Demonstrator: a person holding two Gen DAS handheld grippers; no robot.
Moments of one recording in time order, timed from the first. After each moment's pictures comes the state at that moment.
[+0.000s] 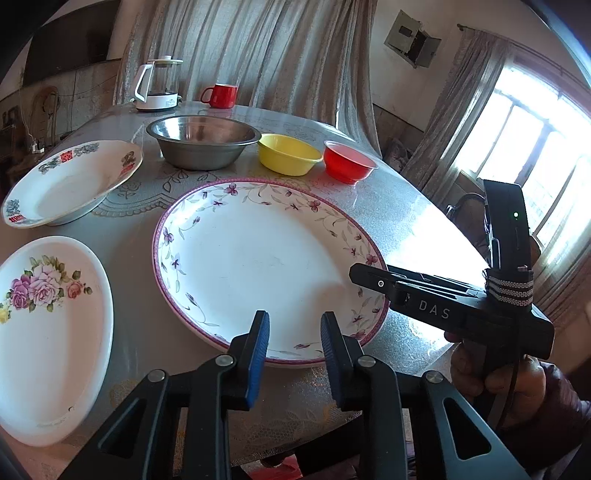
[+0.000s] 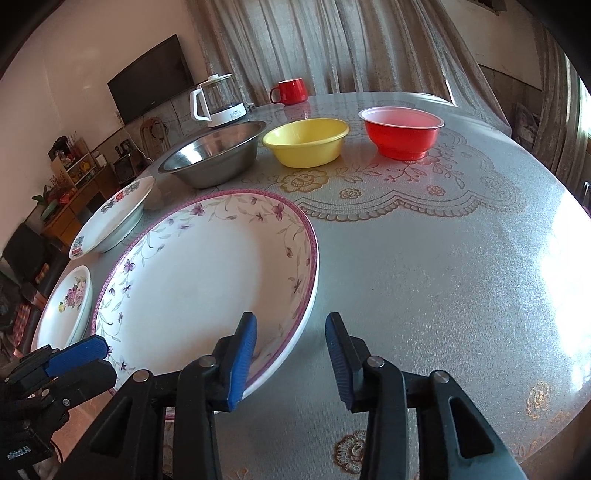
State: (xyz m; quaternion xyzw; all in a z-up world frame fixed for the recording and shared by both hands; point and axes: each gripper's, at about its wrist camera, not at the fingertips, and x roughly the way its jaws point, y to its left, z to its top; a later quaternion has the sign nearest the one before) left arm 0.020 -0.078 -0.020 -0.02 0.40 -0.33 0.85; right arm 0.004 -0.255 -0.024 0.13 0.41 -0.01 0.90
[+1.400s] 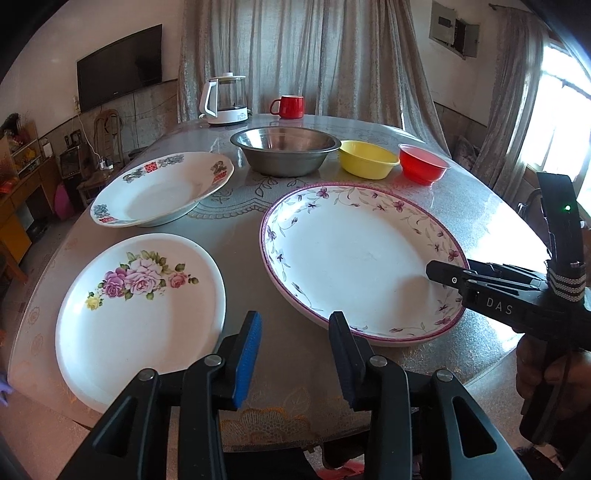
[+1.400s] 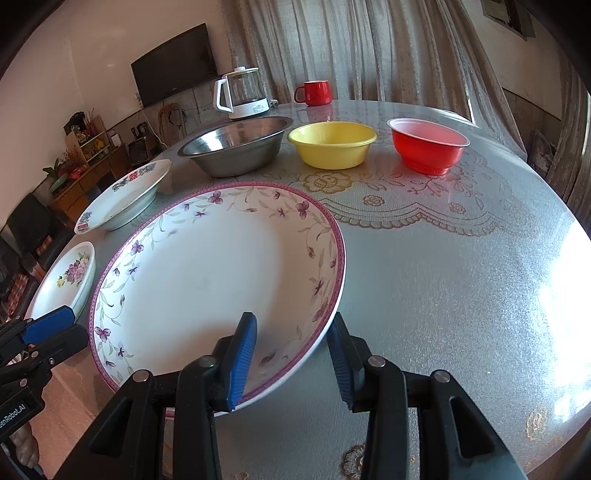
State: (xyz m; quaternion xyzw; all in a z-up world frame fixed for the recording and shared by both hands) left arm 0.011 -0.048 -0.018 0.04 0.38 -0.18 0.90; right arm 0.008 -0.241 -0.025 0.08 0.41 0.01 0.91
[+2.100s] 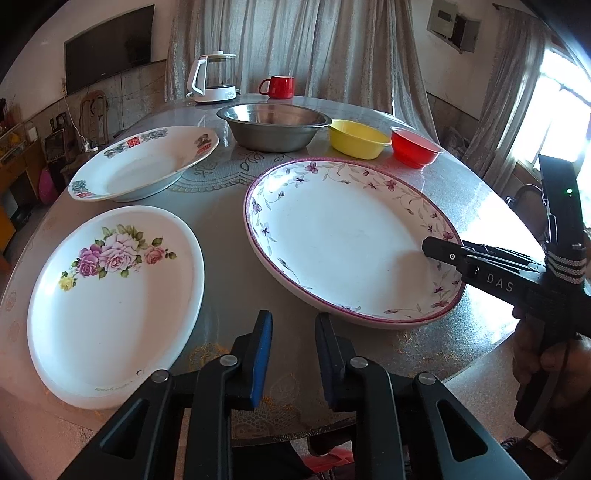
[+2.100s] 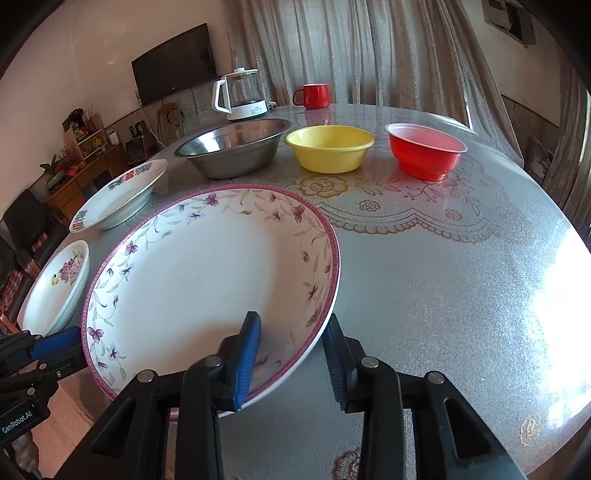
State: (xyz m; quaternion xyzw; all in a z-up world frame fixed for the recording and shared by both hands) left arm 0.017 -0.051 -0.035 0.02 0.42 -0.21 0.88; right arm 0.008 -0.243 -0.024 0.07 0.40 0.00 0.91
